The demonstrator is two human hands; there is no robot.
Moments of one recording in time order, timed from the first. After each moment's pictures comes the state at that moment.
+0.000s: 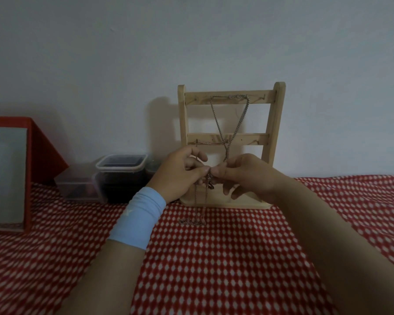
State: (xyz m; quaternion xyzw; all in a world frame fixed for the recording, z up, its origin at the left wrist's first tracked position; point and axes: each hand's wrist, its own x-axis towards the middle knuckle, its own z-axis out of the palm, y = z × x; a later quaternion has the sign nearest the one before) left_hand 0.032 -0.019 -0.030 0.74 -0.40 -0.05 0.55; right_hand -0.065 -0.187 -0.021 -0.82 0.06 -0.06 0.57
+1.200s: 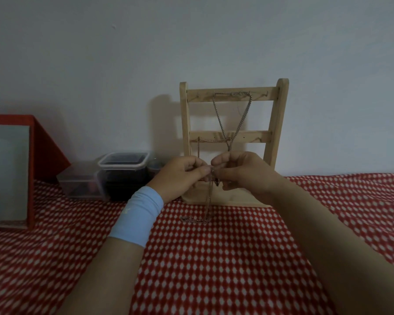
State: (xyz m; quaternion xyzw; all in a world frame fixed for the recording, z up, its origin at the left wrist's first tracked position) left_hand 0.040 -0.017 -0.038 0.77 -0.39 -0.09 0.49; right_hand -0.055 -0.186 -0.035 -0.77 0.06 -0.12 0.63
